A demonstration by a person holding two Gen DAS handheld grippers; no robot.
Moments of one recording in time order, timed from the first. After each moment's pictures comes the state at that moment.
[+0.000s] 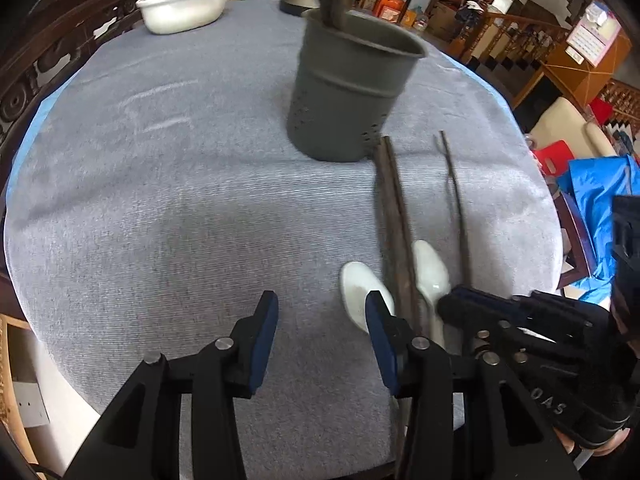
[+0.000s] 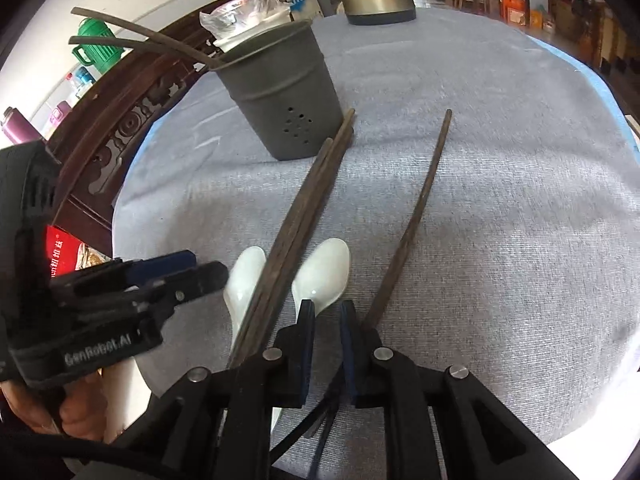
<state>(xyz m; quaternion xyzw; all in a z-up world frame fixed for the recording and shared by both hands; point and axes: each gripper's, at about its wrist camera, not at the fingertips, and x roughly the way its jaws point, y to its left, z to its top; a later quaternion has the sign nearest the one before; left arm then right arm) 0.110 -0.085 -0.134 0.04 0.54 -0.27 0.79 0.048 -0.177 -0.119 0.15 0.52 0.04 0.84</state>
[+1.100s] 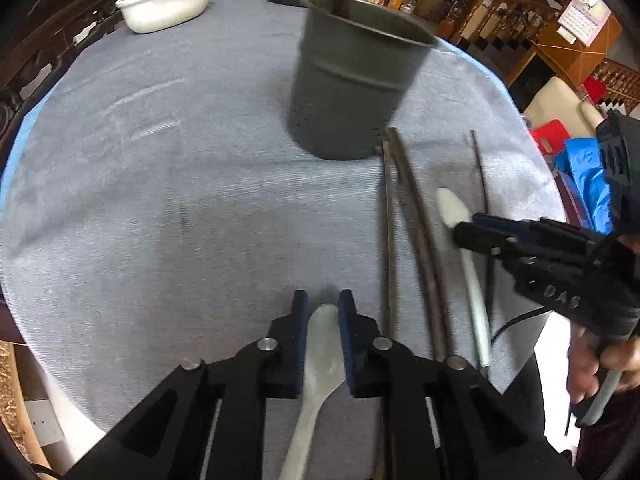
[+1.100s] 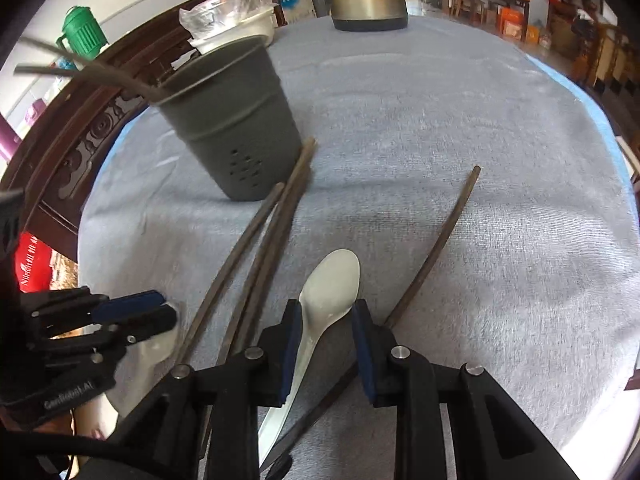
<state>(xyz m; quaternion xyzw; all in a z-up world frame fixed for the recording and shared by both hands) 0.129 -0.094 -0.152 0.07 0.56 -0.28 0.78 0.091 -0.208 -0.122 0.11 0.53 0.01 0.84</state>
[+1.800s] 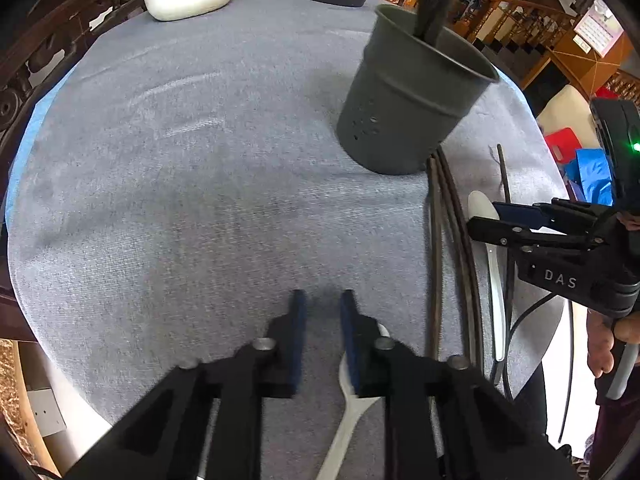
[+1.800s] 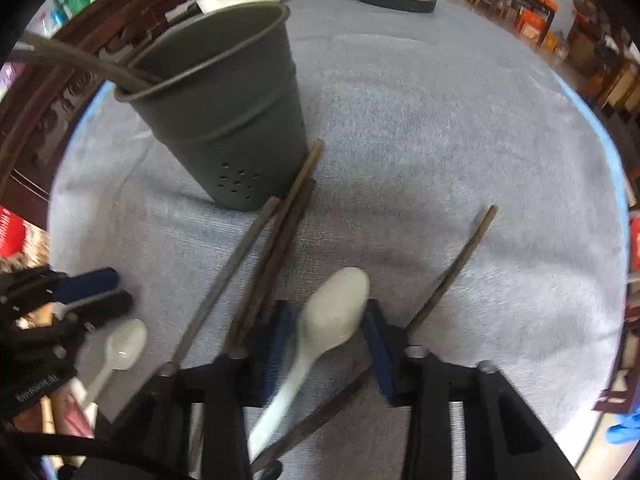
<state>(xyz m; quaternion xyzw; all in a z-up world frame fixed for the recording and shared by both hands) 0.164 -0.067 -0.158 0.06 0.57 -0.27 0.77 0.137 -0.187 -0.121 0.03 0.60 0.00 0.80</state>
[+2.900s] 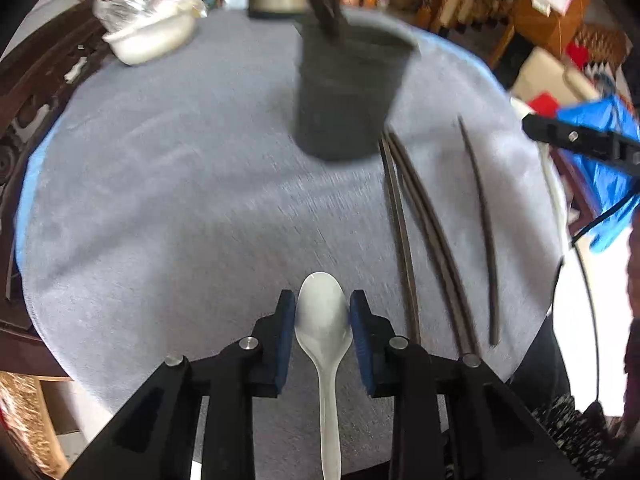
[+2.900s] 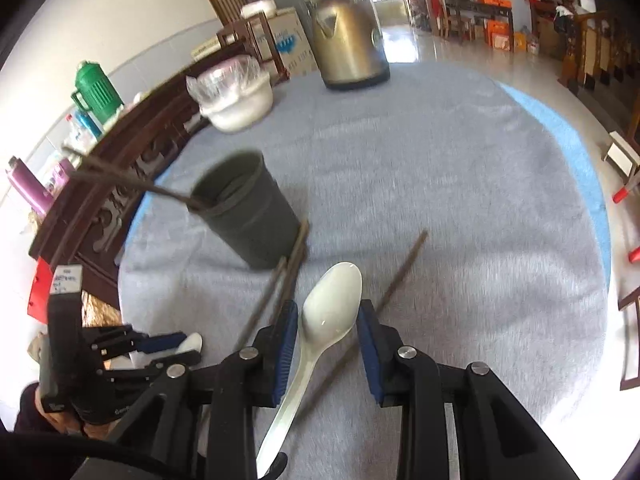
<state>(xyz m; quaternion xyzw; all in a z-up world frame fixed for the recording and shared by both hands) 0.159 -0.039 -0.135 0.11 0.52 -0.30 0.79 0.062 -0.243 -0.046 0.16 0.43 0.00 0.89</state>
